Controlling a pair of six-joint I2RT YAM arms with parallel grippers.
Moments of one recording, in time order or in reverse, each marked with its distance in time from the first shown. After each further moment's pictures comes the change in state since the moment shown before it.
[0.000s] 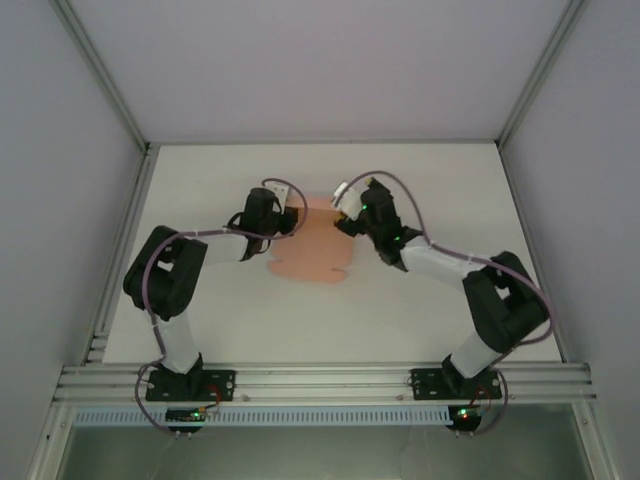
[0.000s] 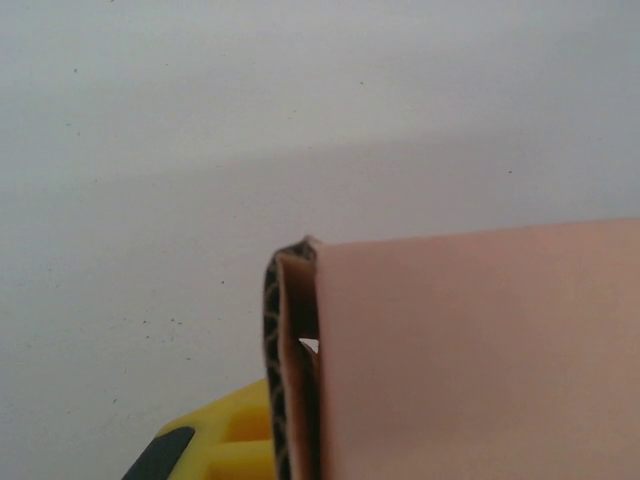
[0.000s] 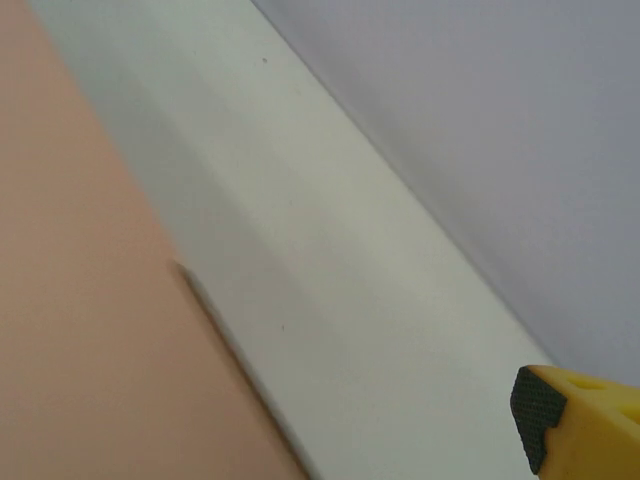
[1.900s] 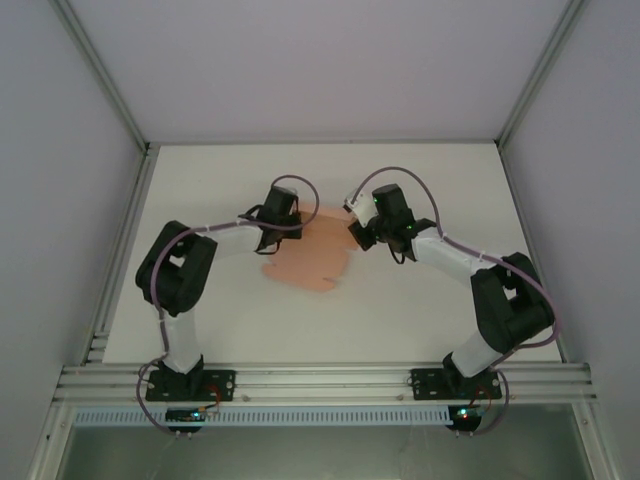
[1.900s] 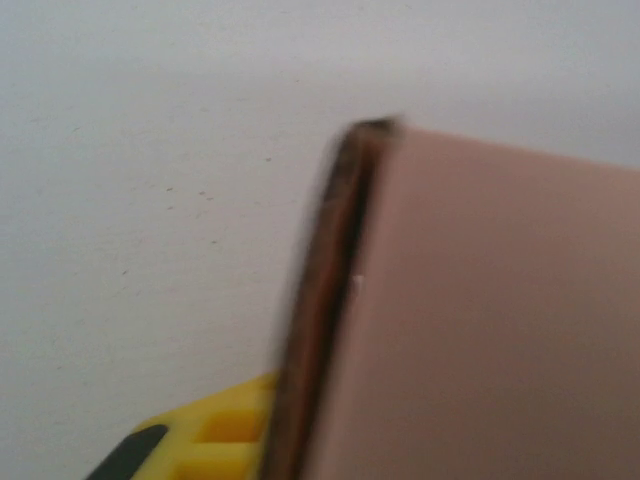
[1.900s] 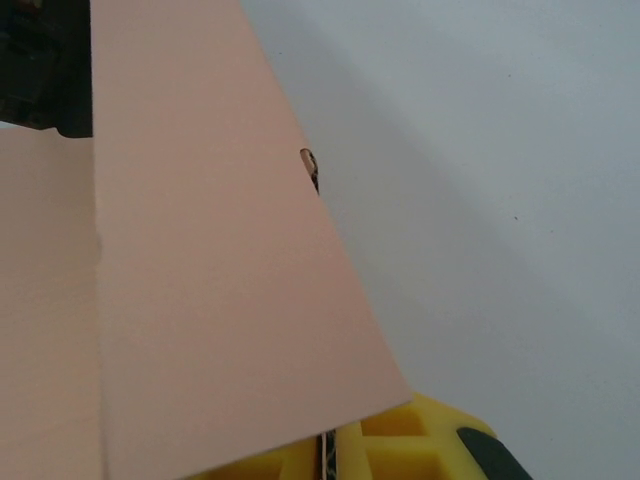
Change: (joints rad) left arm -0.074 0.066 0.153 -0.356 -0.222 -0.135; right arm -0.060 0.003 0.030 -0.302 -0.363 0.249
